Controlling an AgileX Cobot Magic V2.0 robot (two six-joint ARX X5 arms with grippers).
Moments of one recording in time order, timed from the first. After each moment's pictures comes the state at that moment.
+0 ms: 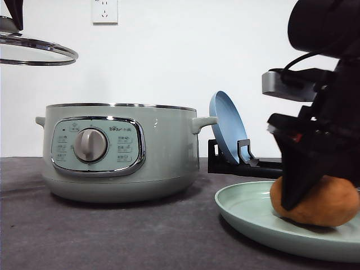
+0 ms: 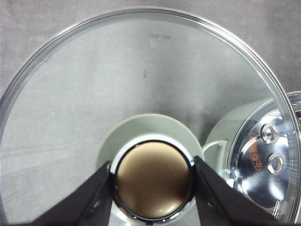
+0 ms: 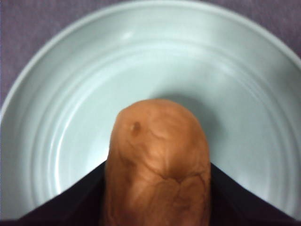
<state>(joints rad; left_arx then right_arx) 0.04 1.82 2.27 -1.42 0.02 -0.02 0.55 1.34 0.66 -0.40 -0.08 0.21</state>
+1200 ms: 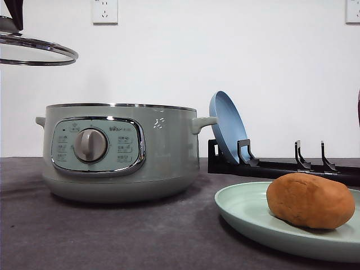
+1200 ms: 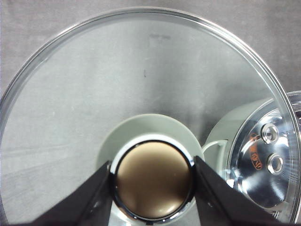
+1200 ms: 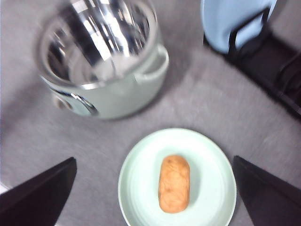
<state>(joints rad) 0.03 1.82 2.27 -1.42 0.02 -0.02 0.55 0.78 1.23 -1.03 -0.08 0.21</state>
